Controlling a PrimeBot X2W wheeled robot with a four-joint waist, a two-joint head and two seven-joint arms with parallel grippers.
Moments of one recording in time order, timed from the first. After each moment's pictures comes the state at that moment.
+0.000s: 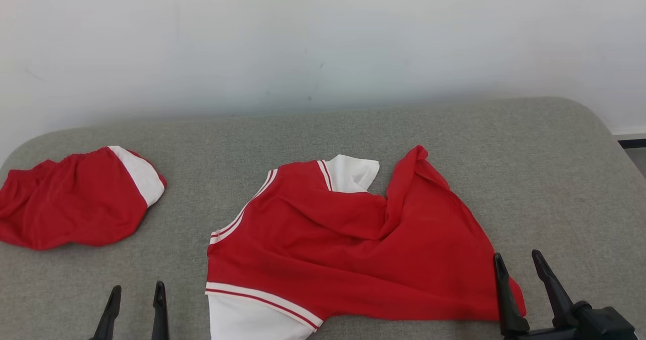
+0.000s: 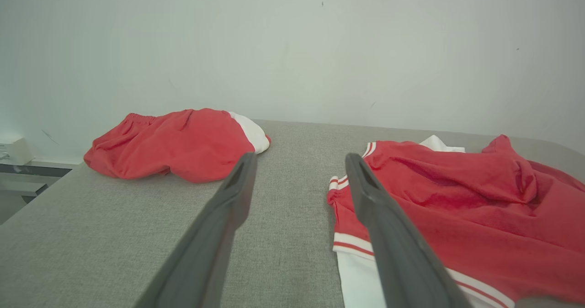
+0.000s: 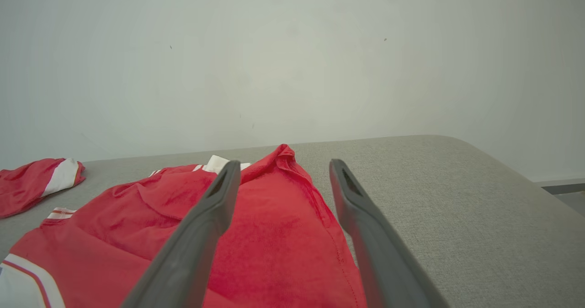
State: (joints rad) left arm 0.11 0.05 0.10 0.08 -0.12 -0.09 -0.26; right arm 0.07 -0.13 0.05 0.11 0.23 0.13 -0.26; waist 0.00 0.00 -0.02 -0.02
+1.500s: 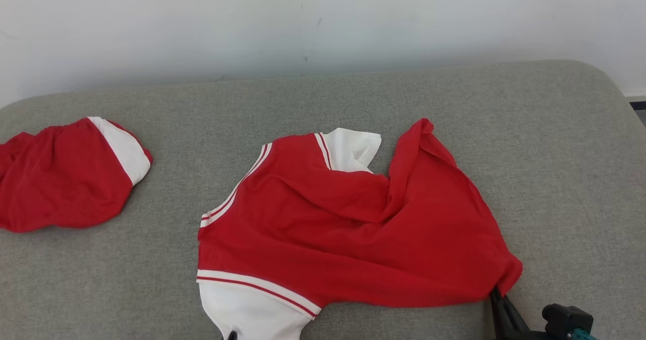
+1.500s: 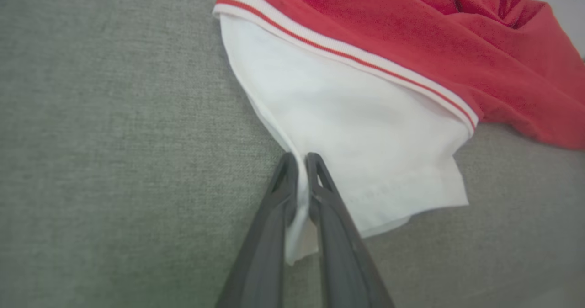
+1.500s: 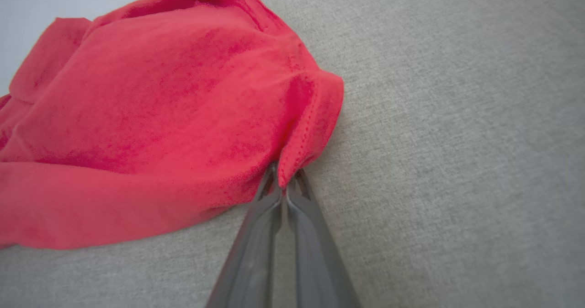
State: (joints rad) left arm 0.01 0.05 -0.19 0.52 -0.31 -0.13 -0.27; right arm -0.12 -0.11 0.10 0.66 0.44 0.13 -0.26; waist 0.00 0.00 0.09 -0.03
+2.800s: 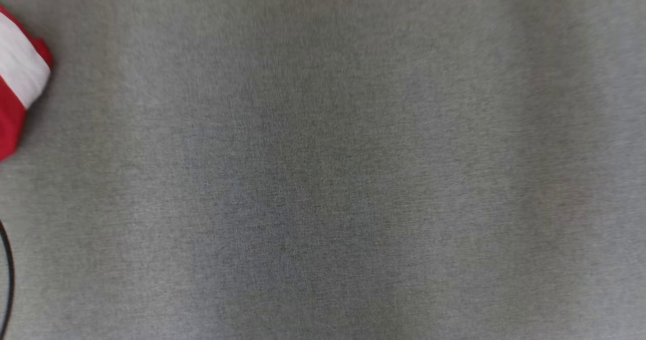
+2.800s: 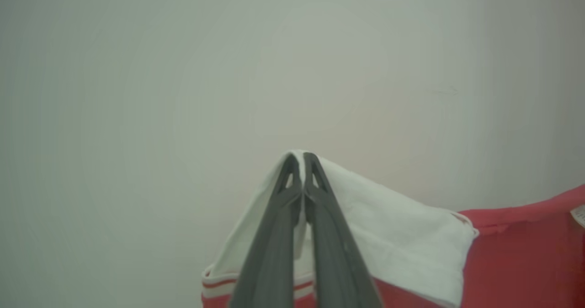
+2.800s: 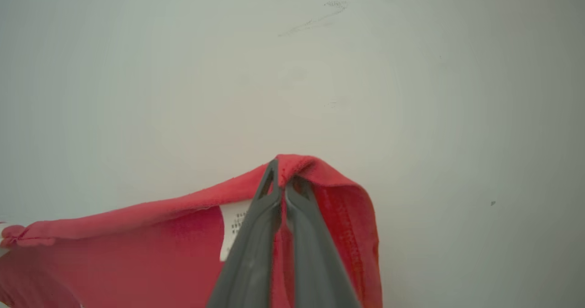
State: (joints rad) left arm -1.72 0.27 -0.27 0.65 -0.50 -0.13 -0.04; right arm -1.56 -0.38 0.20 0.63 0.79 0.13 0.01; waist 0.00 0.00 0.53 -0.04
